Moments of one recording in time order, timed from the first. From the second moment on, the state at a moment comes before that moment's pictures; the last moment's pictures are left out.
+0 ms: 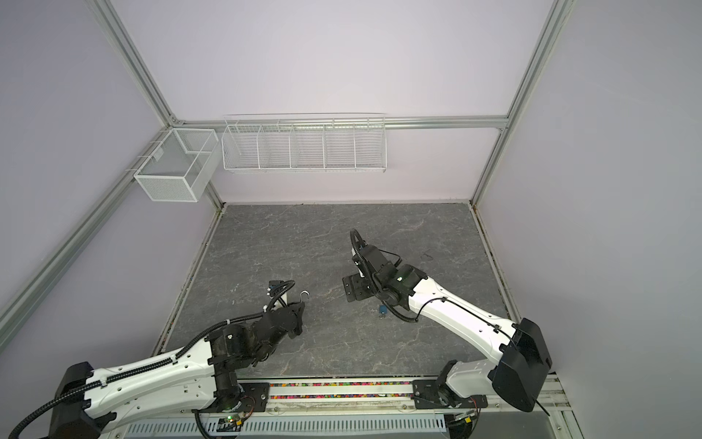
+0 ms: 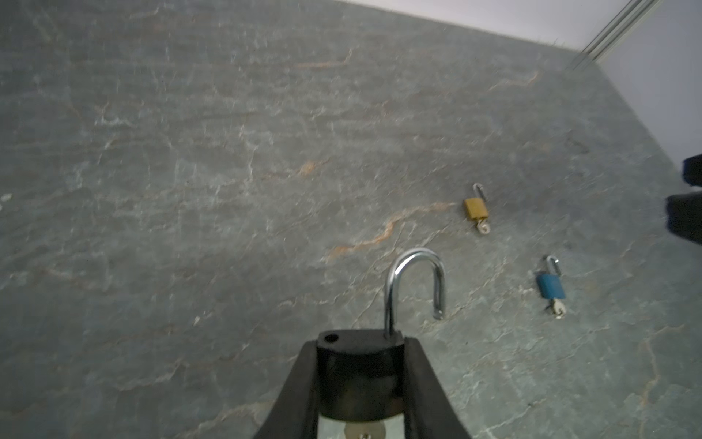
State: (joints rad) left arm -1.16 0.90 0.55 -0.48 -0.61 -0.87; right arm 0.84 1.34 1.07 -0.64 0.11 0.44
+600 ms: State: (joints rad) left arm -1.15 1.00 0.53 -0.63 -0.41 -1.13; right arm 0.84 1.37 0.85 -0.38 0.04 0.61
